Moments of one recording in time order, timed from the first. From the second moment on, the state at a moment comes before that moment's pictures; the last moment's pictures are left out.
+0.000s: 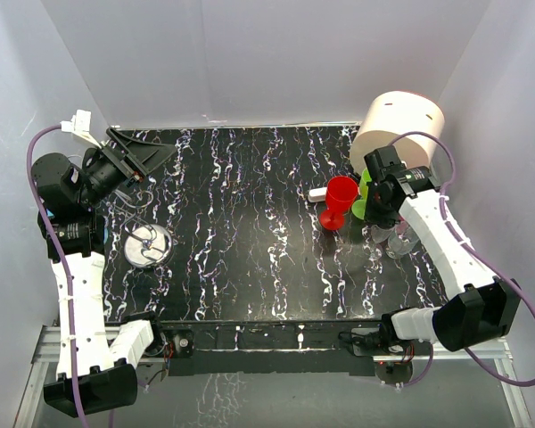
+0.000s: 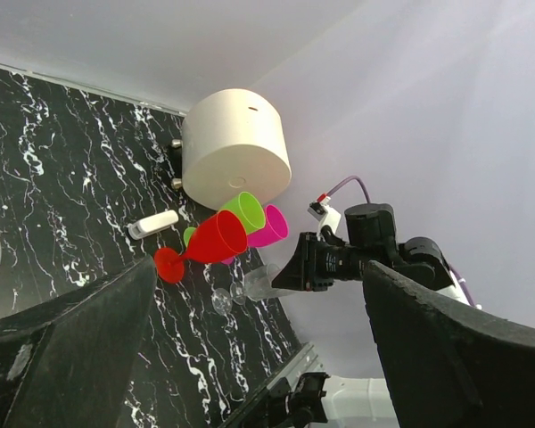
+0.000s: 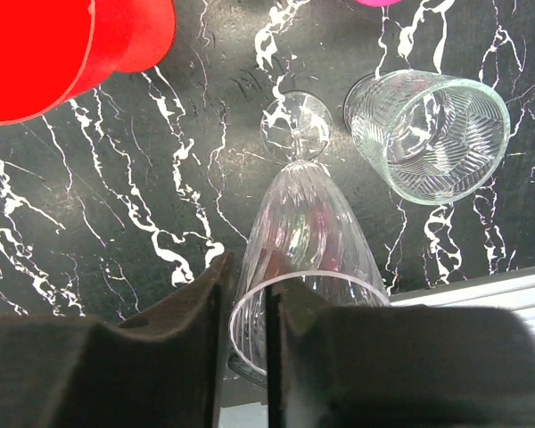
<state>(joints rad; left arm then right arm) 0.20 0.93 1.19 -0.21 0.88 -0.93 0.25 1.31 1.30 -1.19 0.21 0.43</state>
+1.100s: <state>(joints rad) 0.20 0.95 1.24 -0.31 0.86 -0.83 0.22 1.11 1.47 -0.97 -0.15 0.33</state>
